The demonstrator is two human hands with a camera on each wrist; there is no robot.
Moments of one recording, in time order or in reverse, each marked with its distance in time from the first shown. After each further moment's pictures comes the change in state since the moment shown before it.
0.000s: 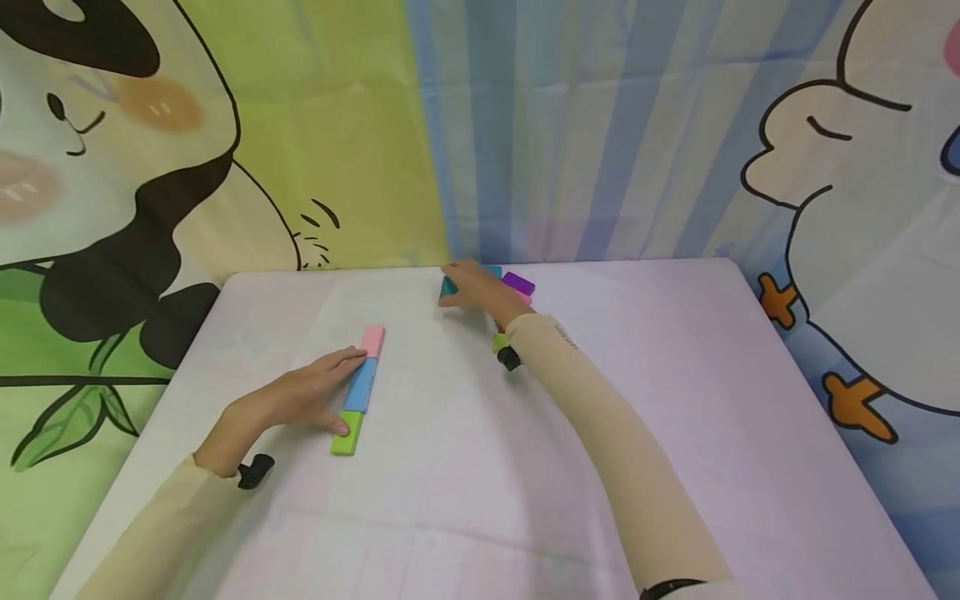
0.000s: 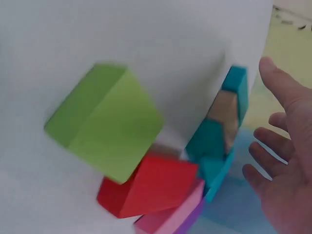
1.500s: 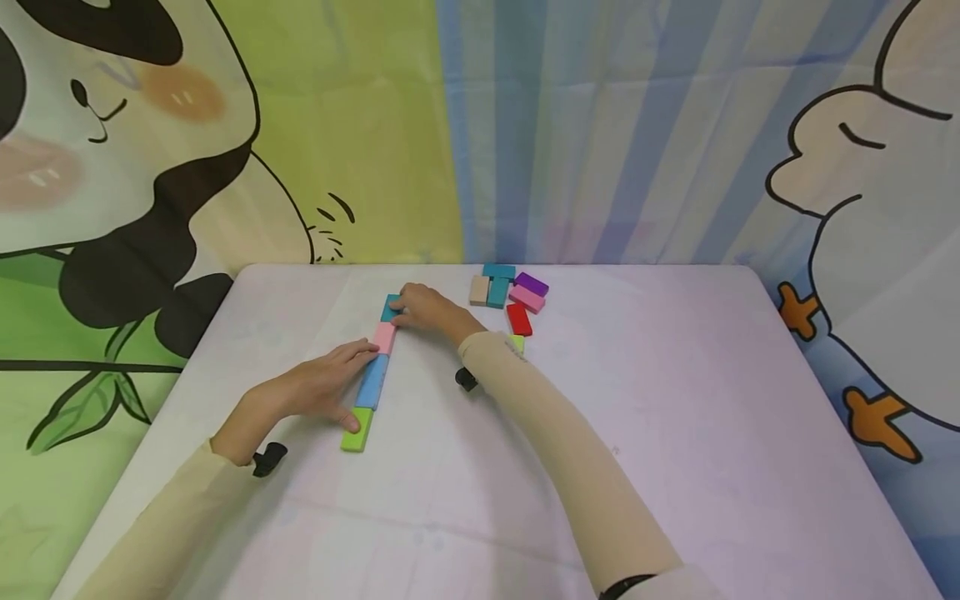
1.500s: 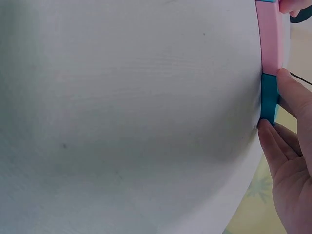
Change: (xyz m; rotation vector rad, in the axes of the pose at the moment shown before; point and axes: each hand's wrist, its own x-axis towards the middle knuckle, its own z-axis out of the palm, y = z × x) left_hand 0.007 0.001 -0.005 0.018 -0.048 -0.028; right_hand 0.049 -0.068 0.045 0.025 -0.038 -0.283
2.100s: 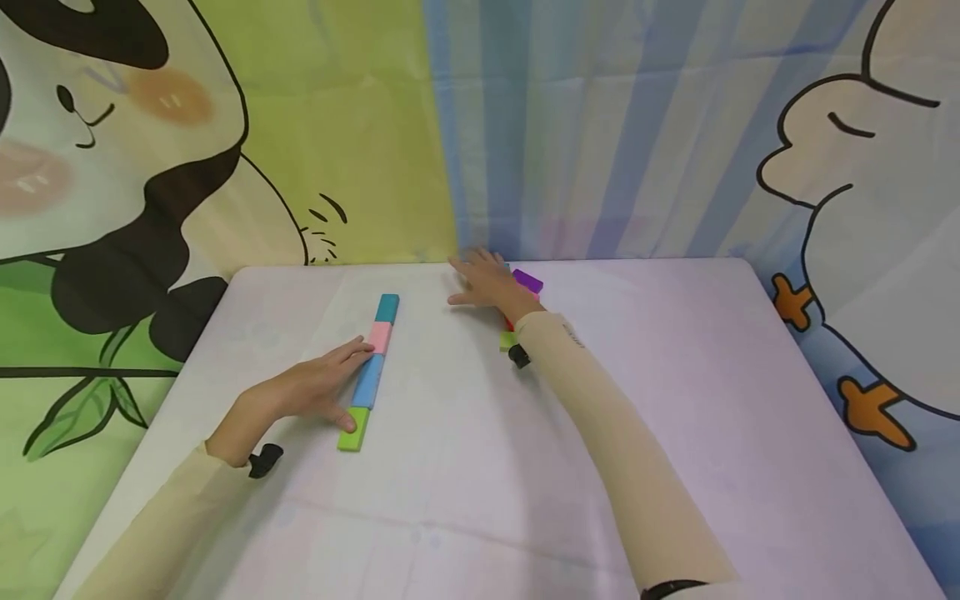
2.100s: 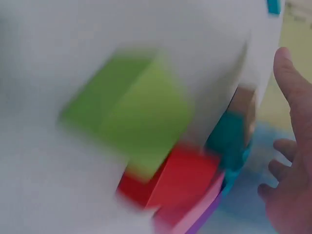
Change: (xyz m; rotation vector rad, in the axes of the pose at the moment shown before) left_hand -0.001 0.006 -0.003 -0.002 -0.025 -0.042; right_hand -0.069 0.067 -0.036 -0.127 0.061 0.280
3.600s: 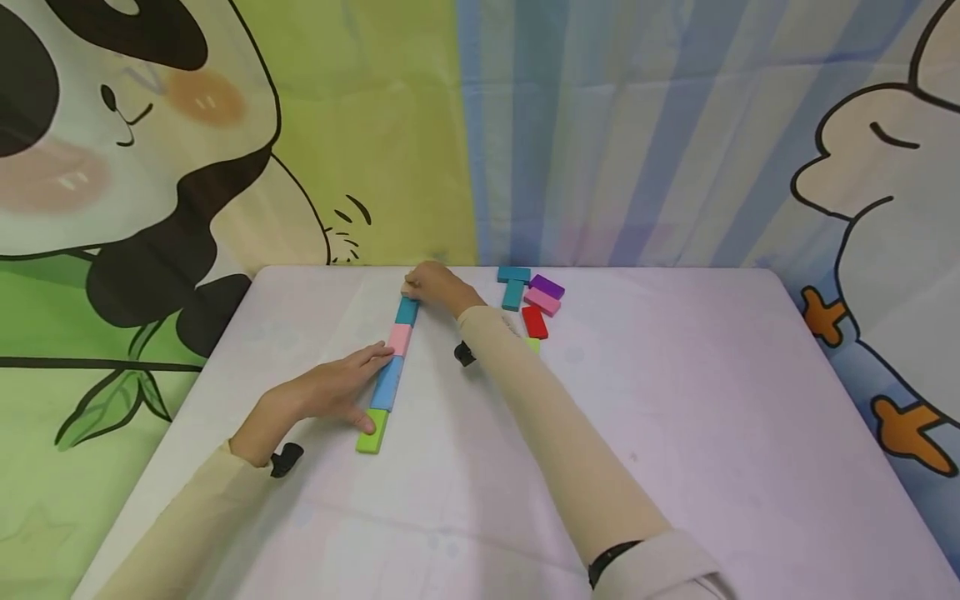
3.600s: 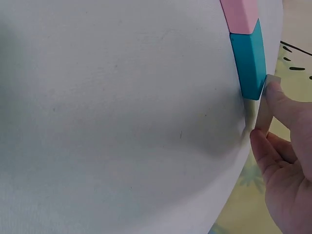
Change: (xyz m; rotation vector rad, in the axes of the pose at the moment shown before) left_hand -0.001 -0.001 0.002 -0.035 -0.025 -0.004; right_hand 0.081 -0.086 0.007 0.125 -0.003 -0.186
